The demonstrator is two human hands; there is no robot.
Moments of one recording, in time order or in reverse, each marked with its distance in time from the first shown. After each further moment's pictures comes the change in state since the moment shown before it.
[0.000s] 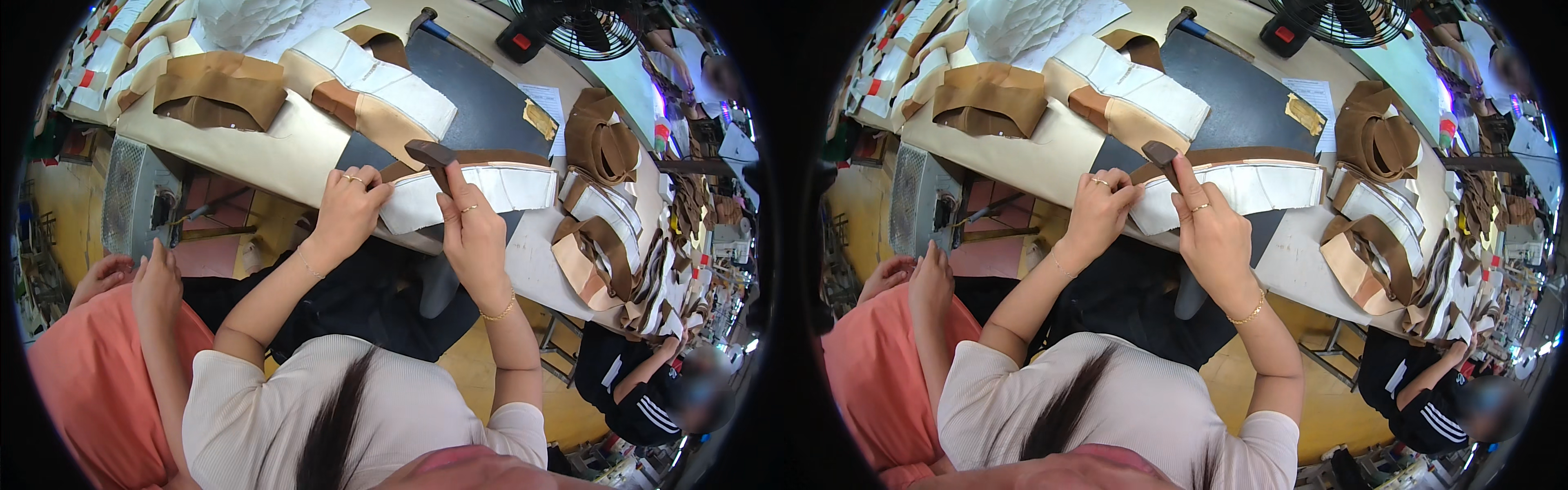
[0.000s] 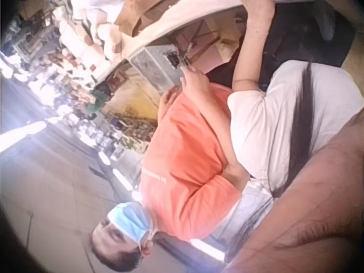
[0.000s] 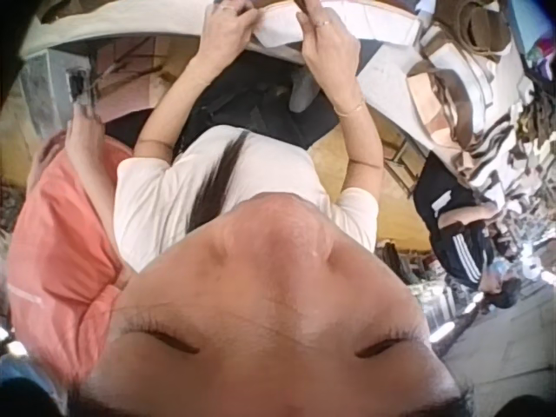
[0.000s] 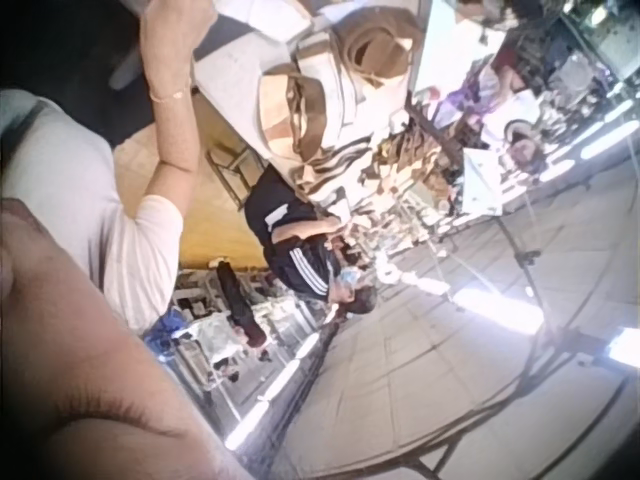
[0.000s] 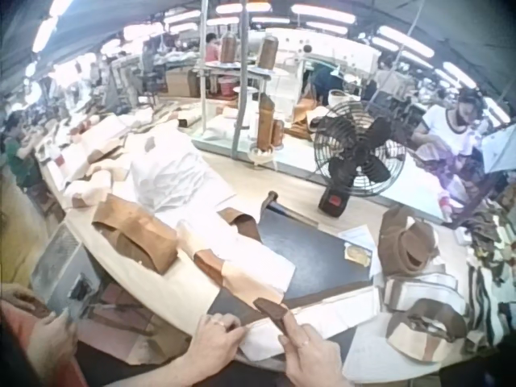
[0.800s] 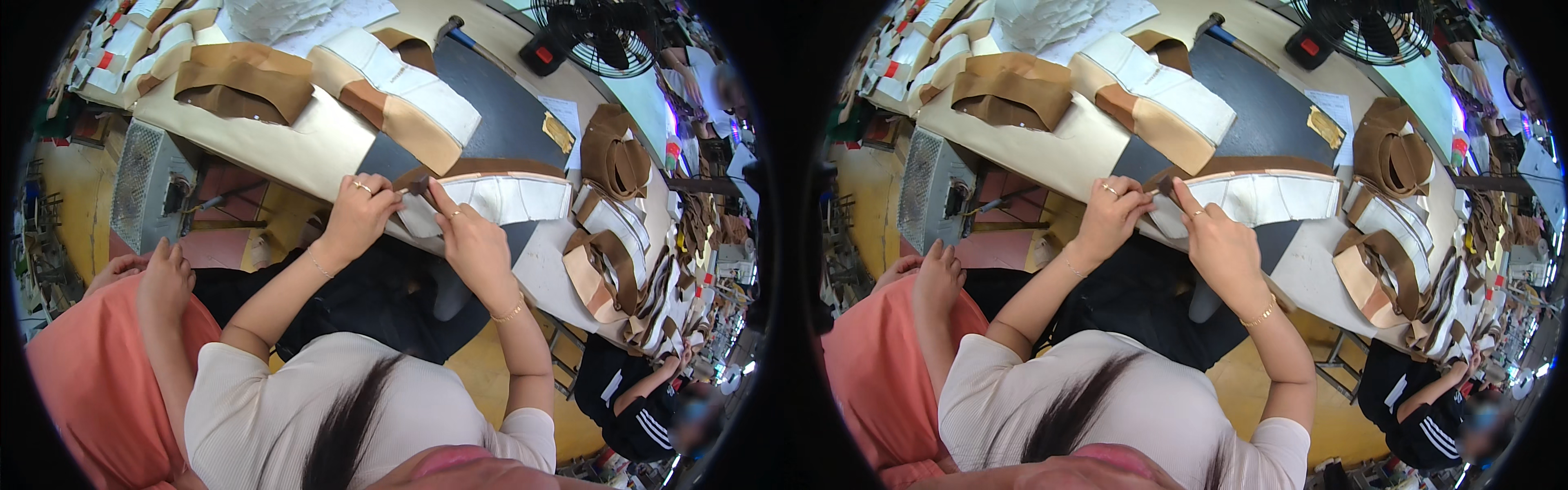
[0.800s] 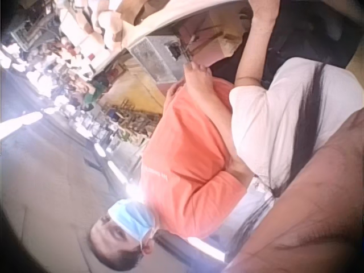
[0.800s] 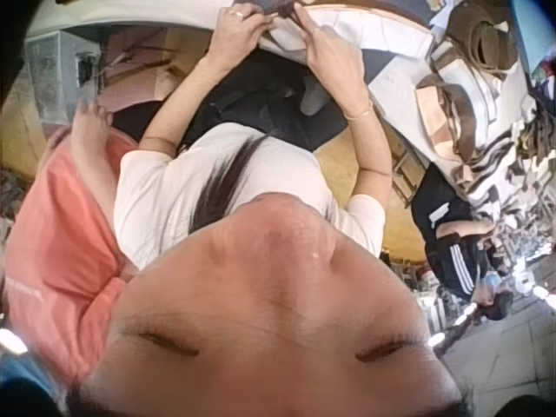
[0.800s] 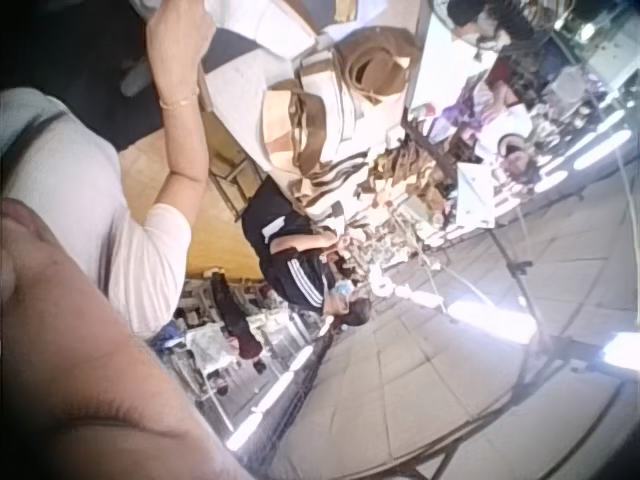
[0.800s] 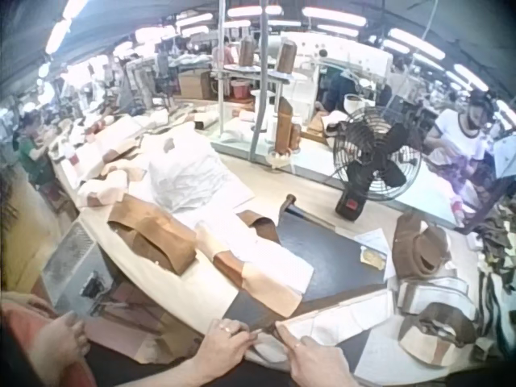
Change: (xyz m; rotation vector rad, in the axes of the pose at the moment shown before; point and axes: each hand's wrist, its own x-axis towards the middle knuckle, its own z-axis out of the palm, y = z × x) left_hand -0.019 -0.011 0.000 -0.114 0.078 -0.033; right_hand -0.005 -0.009 0.002 -0.210 -0.342 0.021
